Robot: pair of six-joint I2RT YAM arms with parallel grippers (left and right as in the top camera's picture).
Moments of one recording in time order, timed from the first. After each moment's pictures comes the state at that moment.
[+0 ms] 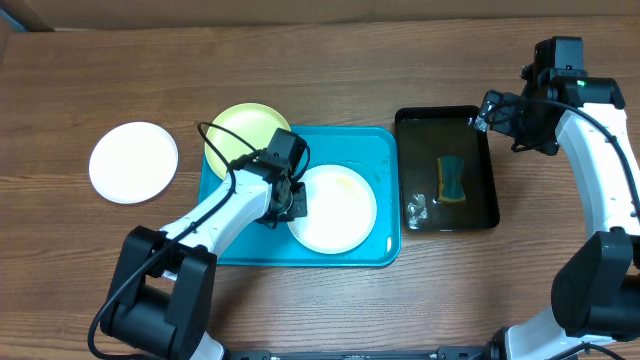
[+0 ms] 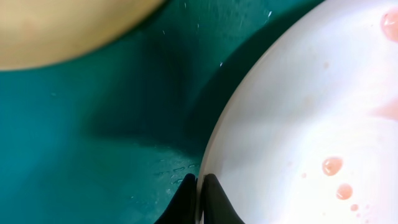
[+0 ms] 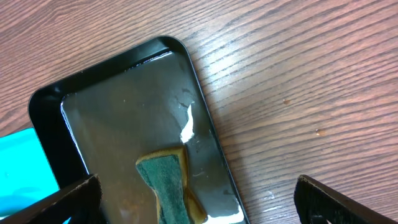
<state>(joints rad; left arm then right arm) -0.40 1.74 1.05 -0.73 0.00 -0.47 -0.09 1.77 1.52 -0.98 -0.05 0.28</state>
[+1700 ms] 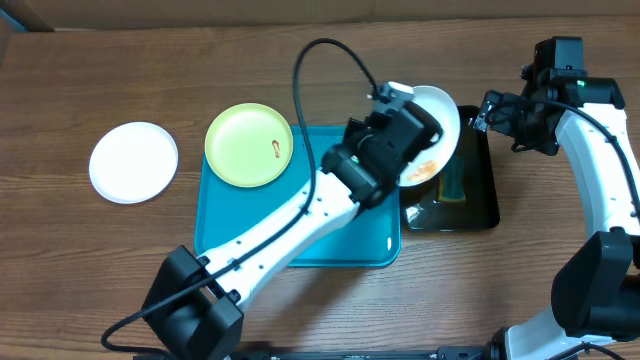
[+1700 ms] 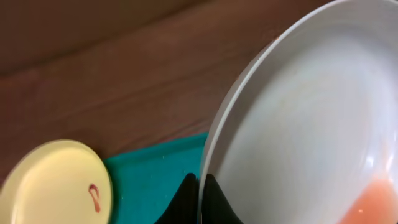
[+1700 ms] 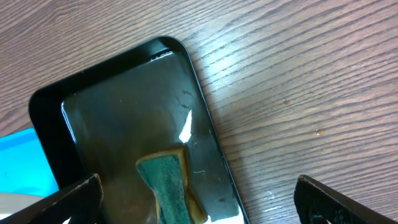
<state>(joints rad) -0.85 1.80 1.53 -0.57 -0.58 -0.31 -0.09 1.77 1.52 -0.99 -0.05 0.28</state>
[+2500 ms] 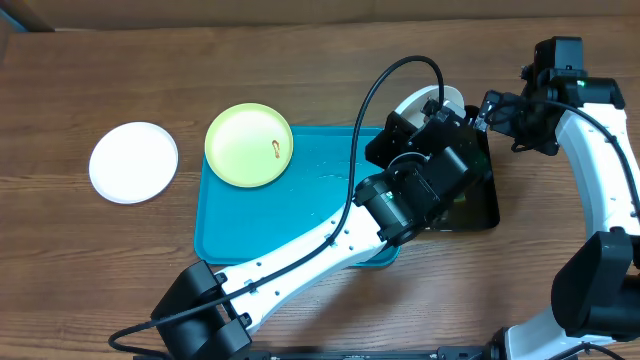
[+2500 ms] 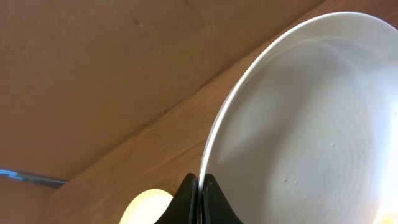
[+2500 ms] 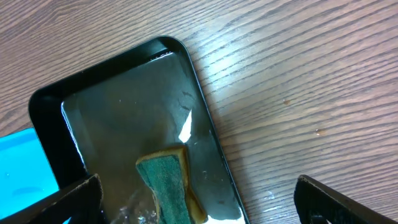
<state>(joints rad) -1.00 1.80 1.53 -0.42 -0.97 0.04 -0.09 1.77 1.52 -0.98 -0.05 0.28</state>
